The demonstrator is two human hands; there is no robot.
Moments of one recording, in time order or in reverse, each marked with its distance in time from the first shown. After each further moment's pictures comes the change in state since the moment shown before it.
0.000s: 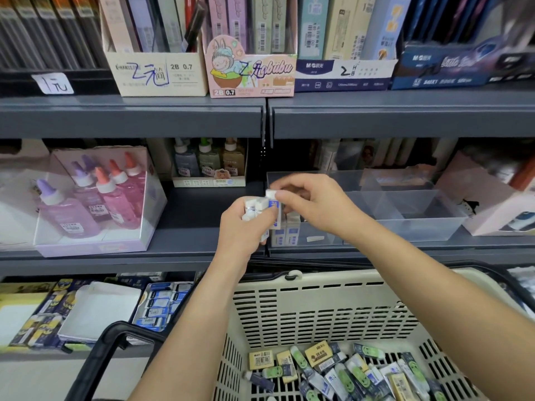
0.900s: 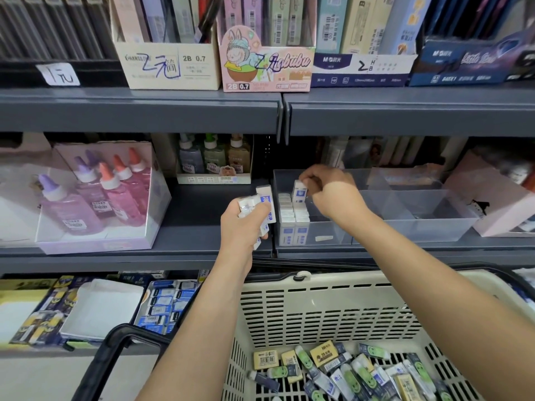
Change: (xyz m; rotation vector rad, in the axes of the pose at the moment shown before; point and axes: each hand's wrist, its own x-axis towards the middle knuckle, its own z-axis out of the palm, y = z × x) left_hand 0.017 -0.014 -0.008 -0.127 0.130 -0.148; right_hand 0.033 0.039 0.009 -0.339 0.213 0.235
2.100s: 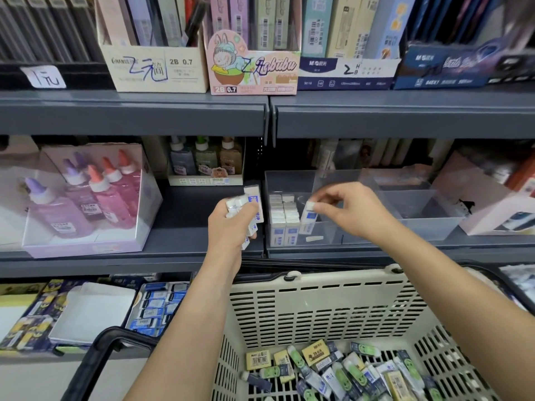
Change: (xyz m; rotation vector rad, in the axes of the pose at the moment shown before) left_hand -0.001 0.003 -0.002 -0.029 0.013 0.010; right_hand -0.039 0.021 -0.041 0.063 -0.141 -0.057
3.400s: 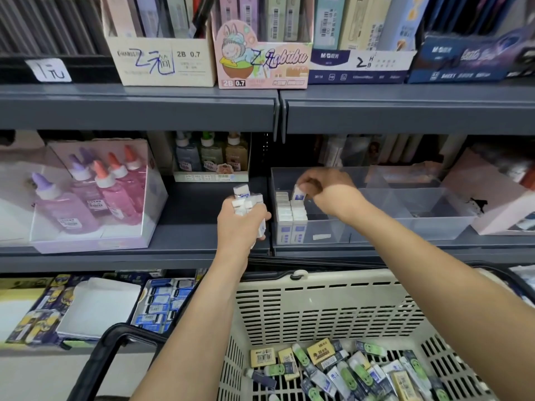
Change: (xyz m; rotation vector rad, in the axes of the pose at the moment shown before) left_hand 0.003 -0.004 0.003 0.062 0.002 -0.015; right_hand 0.054 -0.009 0.032 -0.083 -0.037 0.078
